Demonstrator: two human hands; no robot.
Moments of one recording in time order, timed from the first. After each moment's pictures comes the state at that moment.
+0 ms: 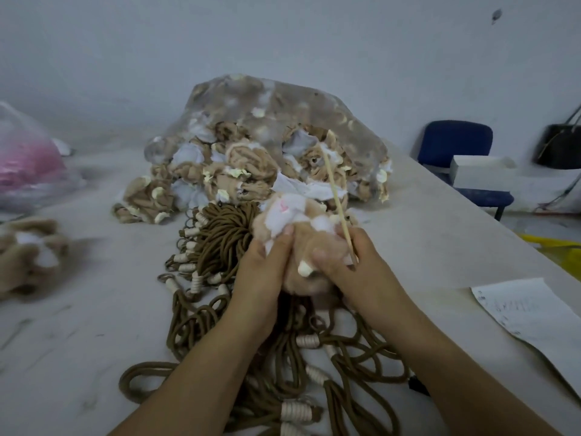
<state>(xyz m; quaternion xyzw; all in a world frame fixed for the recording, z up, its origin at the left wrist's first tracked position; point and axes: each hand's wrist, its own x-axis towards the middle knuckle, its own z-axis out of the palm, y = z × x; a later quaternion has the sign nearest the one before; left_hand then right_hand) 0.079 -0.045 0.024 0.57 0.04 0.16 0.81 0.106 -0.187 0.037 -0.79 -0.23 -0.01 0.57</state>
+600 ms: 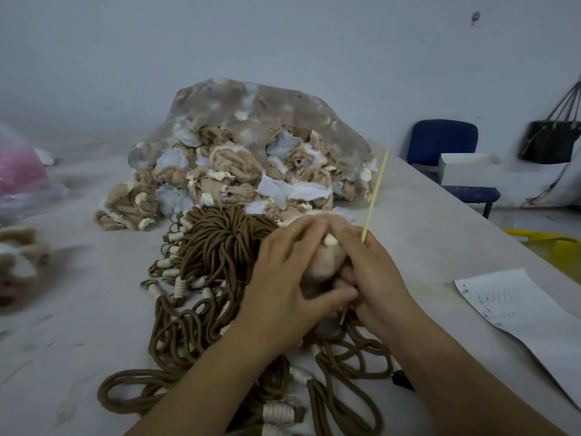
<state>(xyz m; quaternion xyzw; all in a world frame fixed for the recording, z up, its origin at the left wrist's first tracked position) 0.074 -0.063 0.013 0.87 -0.17 0.31 0.34 0.115 -0.196 0.038 -0.56 -0.13 0.08 0.82</state>
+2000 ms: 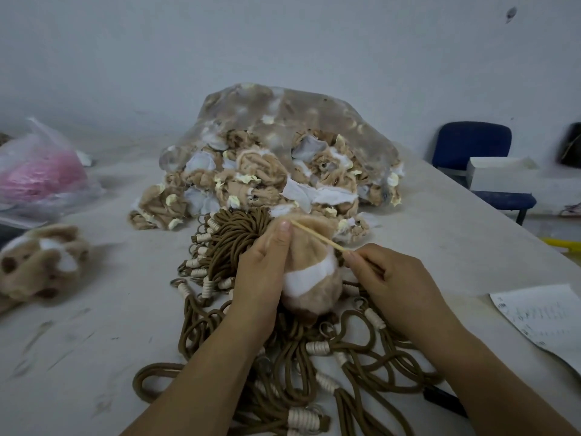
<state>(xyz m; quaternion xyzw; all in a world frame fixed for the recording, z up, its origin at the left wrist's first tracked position) 0.079 -0.033 0.023 0.65 -0.01 0.22 0.73 0.126 -0.213 0.023 -0.89 -0.25 -0.17 0.32</state>
